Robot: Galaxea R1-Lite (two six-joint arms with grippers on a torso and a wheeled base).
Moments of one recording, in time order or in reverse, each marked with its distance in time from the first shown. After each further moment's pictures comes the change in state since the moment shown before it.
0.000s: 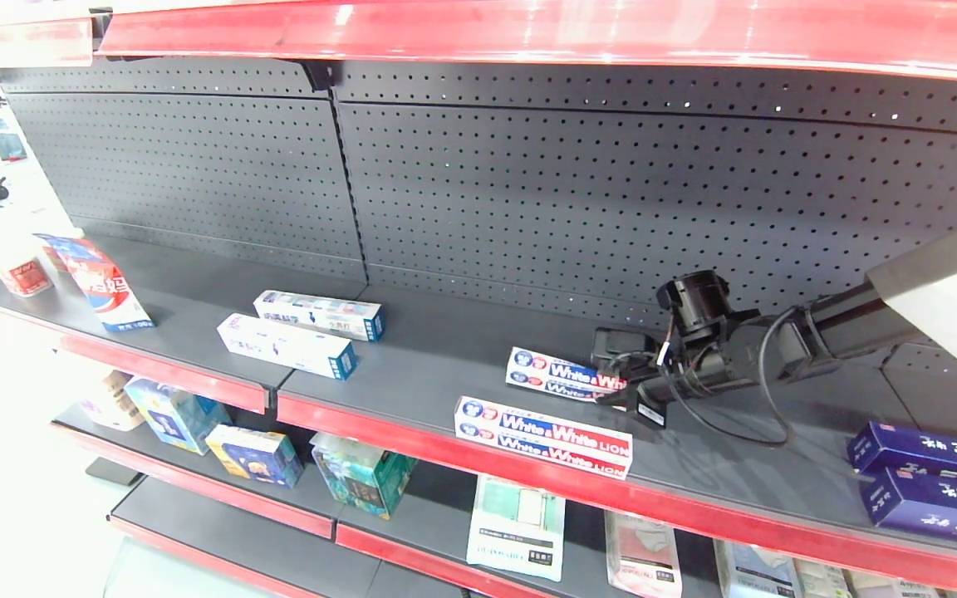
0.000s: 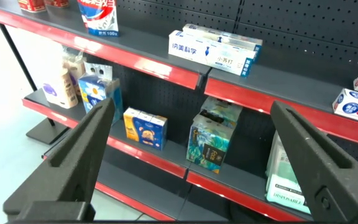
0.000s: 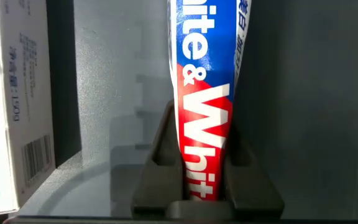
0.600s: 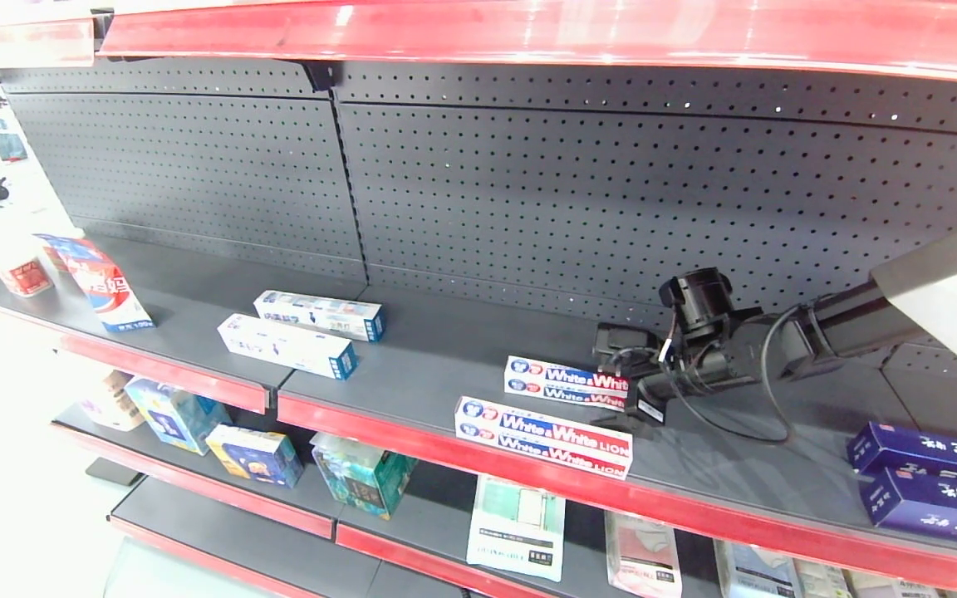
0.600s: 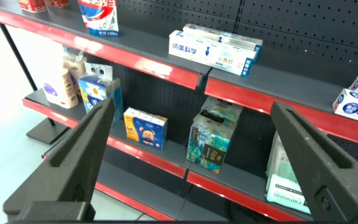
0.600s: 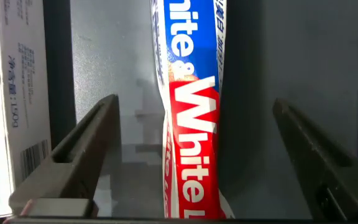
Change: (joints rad) left arm 0.000 0.000 0.000 0.000 0.000 0.000; right arm -0.013 0.001 -0.006 -0.002 0.002 0.012
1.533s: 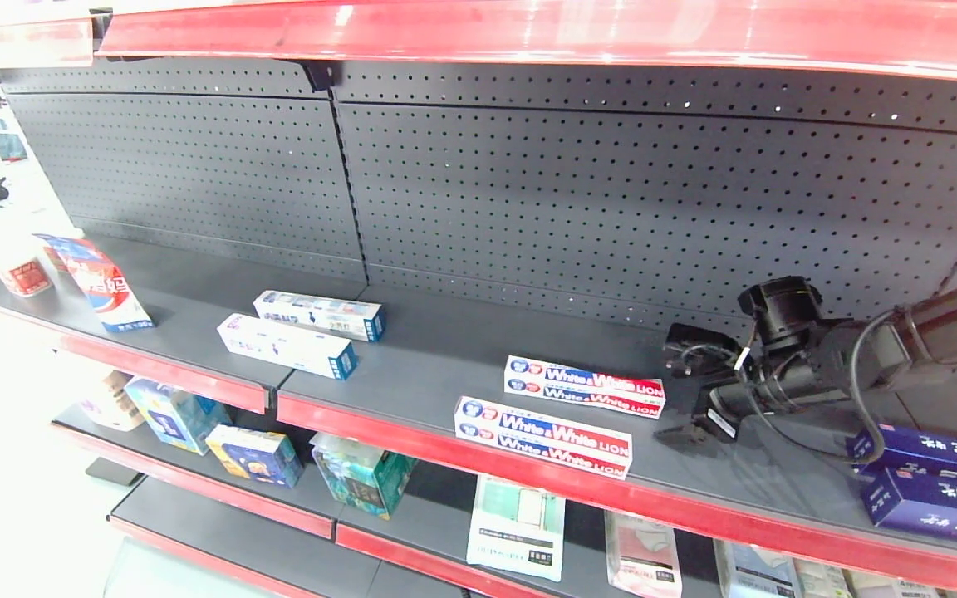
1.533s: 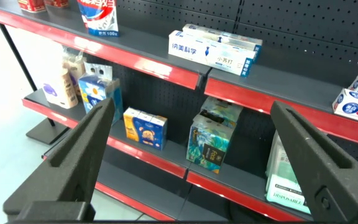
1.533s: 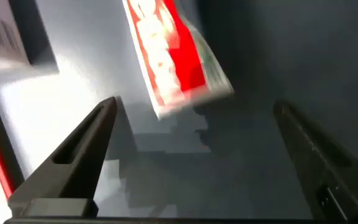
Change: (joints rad) left arm 0.000 0.000 0.000 0.000 0.000 0.000; right arm -0.167 -0.127 0.186 0.001 0.015 0.095
